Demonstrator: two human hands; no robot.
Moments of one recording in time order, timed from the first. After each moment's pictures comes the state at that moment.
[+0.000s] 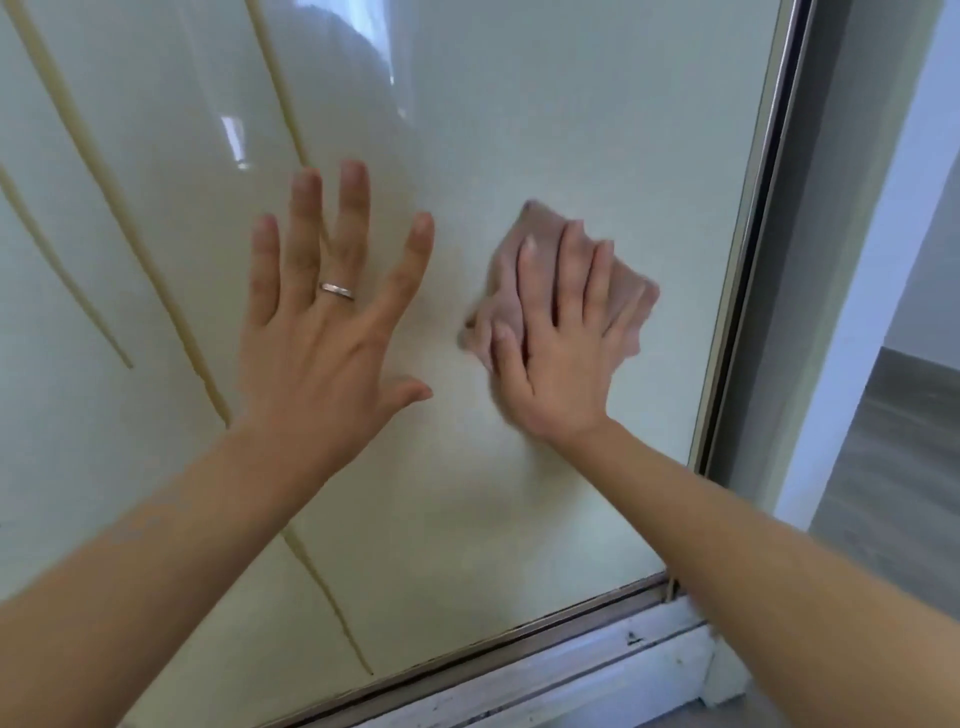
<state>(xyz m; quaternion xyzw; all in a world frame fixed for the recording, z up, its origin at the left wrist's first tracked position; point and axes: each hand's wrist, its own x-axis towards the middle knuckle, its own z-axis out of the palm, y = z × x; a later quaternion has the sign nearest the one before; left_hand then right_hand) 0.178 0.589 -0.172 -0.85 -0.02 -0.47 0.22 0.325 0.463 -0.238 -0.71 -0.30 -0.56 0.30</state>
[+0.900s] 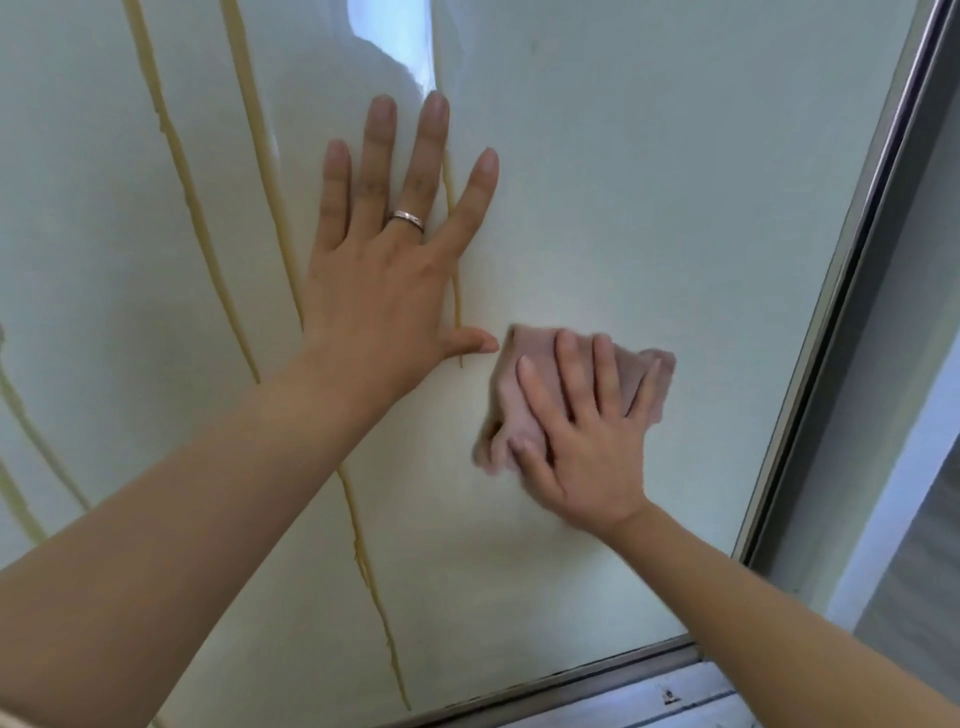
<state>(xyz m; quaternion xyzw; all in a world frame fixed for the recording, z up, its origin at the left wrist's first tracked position) 0.180 0.620 -0.120 -0.86 -0.05 -0.46 0.22 0.315 0.485 -0.266 -0.68 -0.38 -0.61 0.15</state>
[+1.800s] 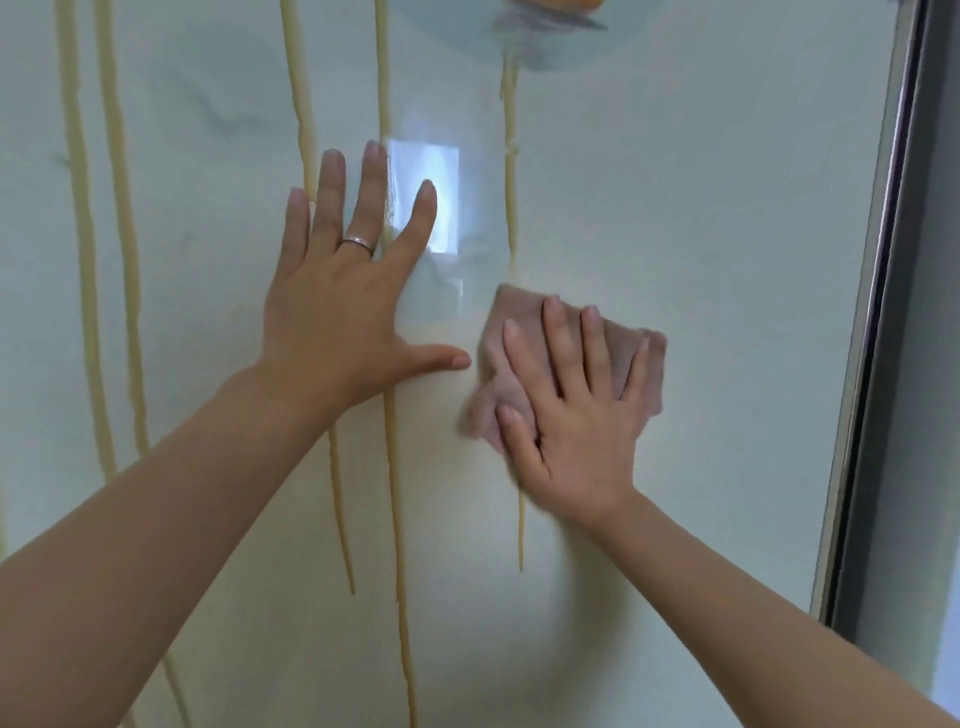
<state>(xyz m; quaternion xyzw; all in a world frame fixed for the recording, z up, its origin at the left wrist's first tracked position) 0.133 0.675 0.013 -0.84 -0.08 -0.51 0.16 0.280 0.541 -0.085 -0.64 -0.35 -0.66 0.19</state>
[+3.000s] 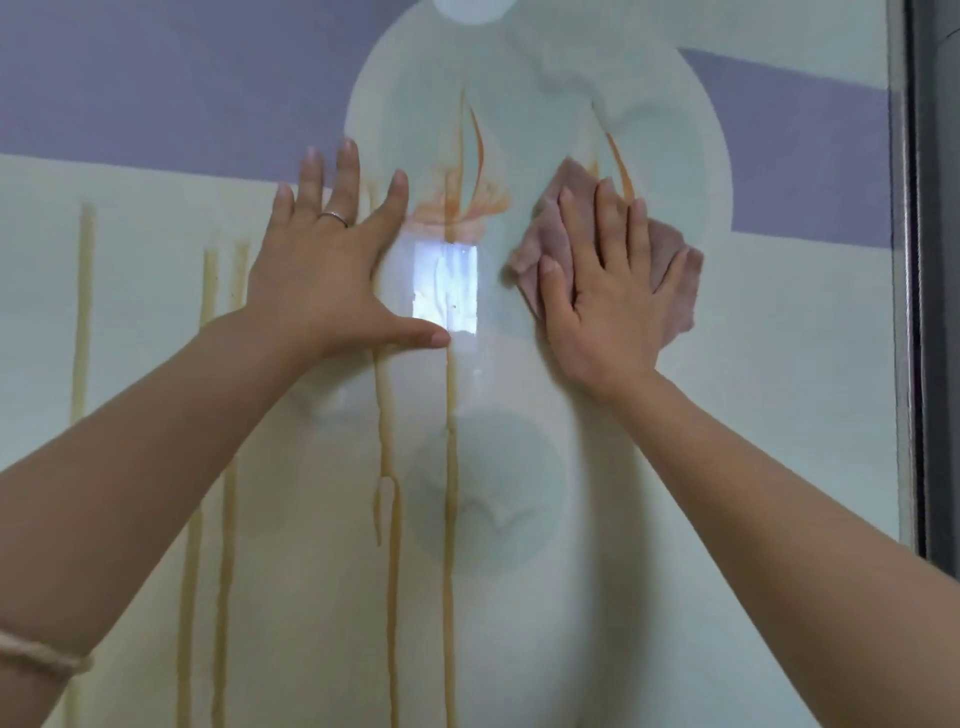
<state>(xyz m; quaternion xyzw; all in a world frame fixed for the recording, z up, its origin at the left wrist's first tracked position) 0.097 0.715 0.203 -0.84 -0.13 -0.49 0.16 0.256 0.566 0.179 -0.68 -0.27 -0.62 0.28</state>
